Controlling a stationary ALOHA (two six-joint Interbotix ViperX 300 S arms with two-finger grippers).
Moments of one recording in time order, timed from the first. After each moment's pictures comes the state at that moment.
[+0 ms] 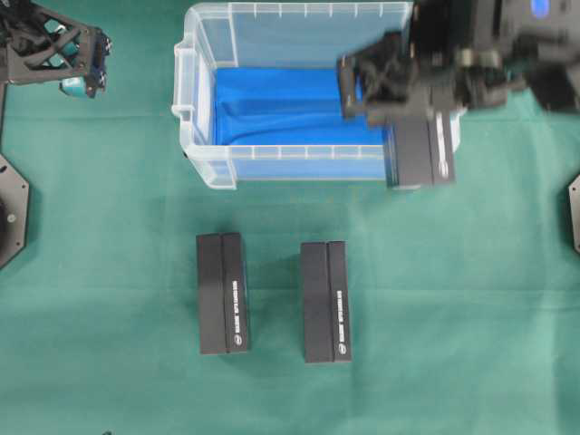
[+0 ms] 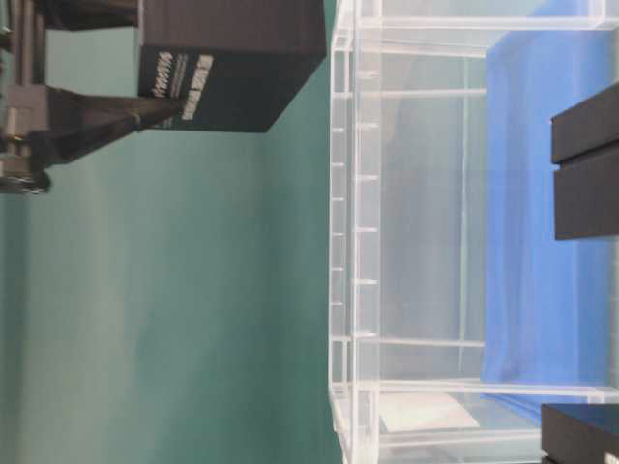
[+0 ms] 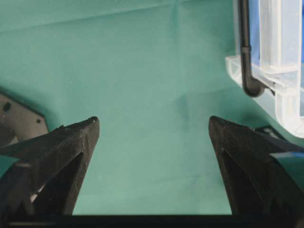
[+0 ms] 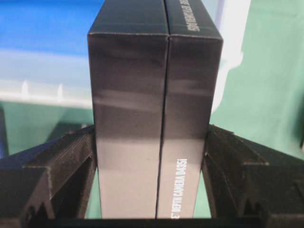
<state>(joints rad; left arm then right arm) 0.33 -0.48 0.42 0.15 1.40 -1.12 -0.04 0.02 -0.23 -0.23 1.72 1.52</state>
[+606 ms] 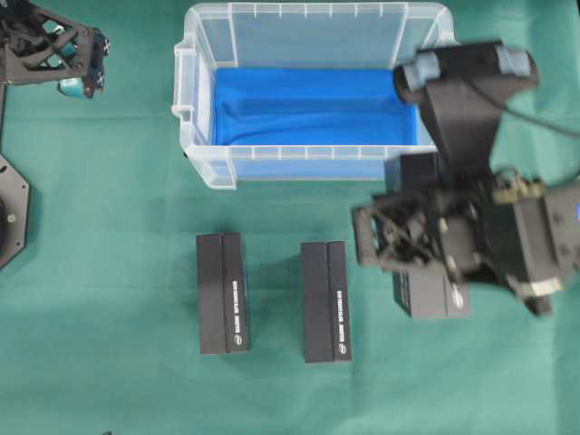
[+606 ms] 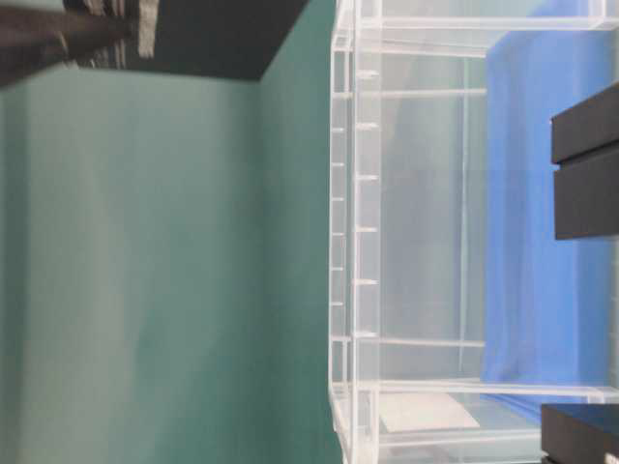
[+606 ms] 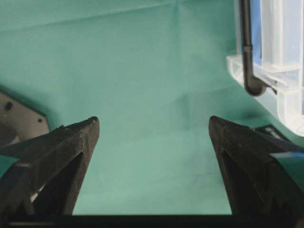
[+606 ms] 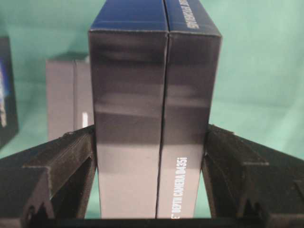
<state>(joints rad) 0.33 -0.49 0.42 0.15 1.40 -1.11 0.29 0.02 -0.23 -0.25 1.77 1.88</state>
